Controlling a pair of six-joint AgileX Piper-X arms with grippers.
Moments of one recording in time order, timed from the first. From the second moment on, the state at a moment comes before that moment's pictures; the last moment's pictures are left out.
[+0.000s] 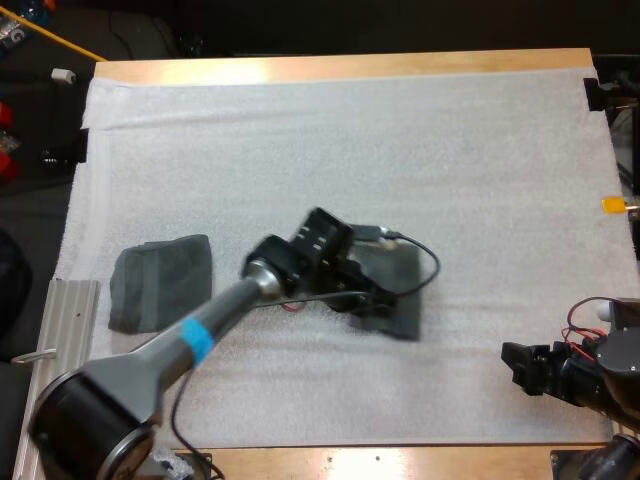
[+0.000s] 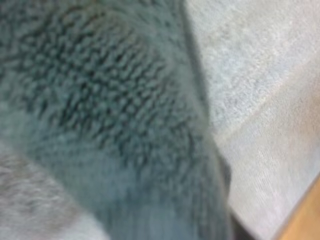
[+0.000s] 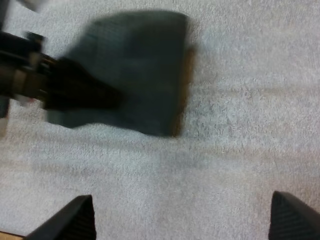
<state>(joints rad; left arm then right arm) -0.60 1.59 -0.97 0.65 0.60 -2.12 0.72 0.55 -0.86 1.26 0.04 -1.15</state>
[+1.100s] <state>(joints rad) 0.02 1.30 -0.97 1.15 0.04 -1.59 0.72 0.55 -0.86 1.26 0.04 -1.15</state>
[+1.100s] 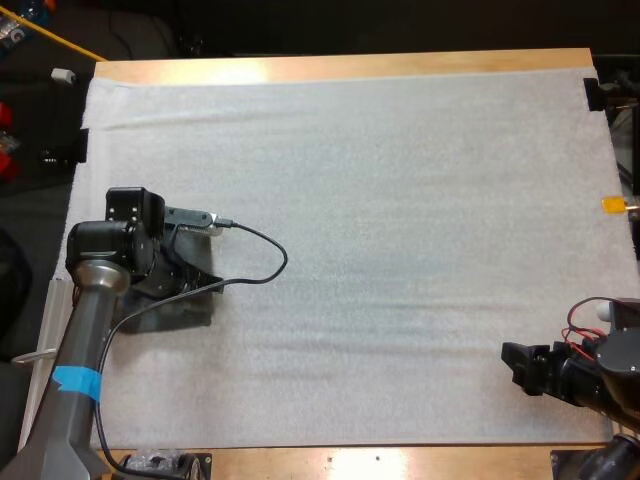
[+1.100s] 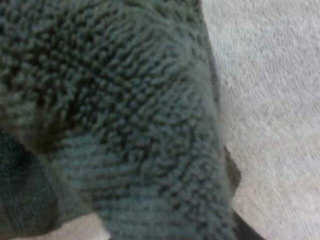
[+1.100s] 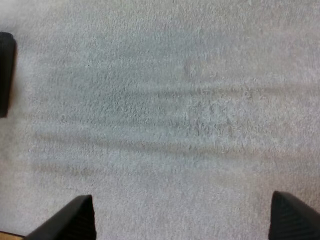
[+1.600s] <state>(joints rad) 0.02 1.41 -0.97 1.15 -0.05 -1.59 0.72 0.55 -0.86 1.26 0.04 -1.15</state>
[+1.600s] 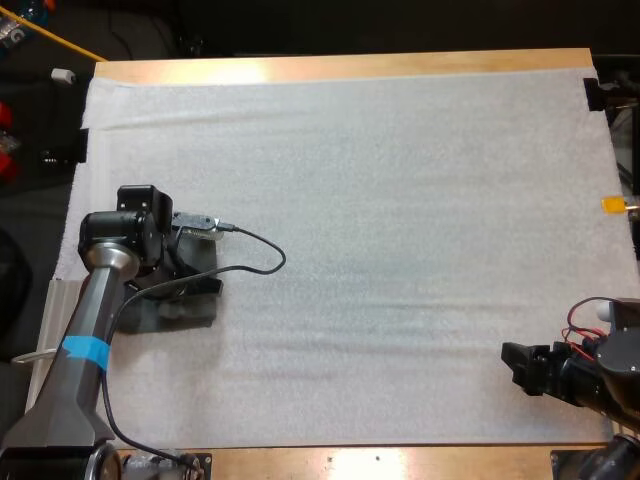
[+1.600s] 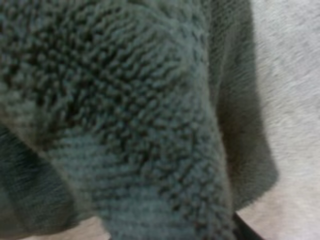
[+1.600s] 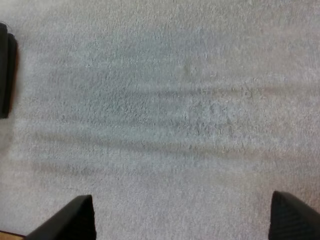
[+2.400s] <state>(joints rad) 0.02 1.41 -0.97 1.15 -0.15 -1.56 0.72 0.55 -0.86 1.26 0.04 -1.15</state>
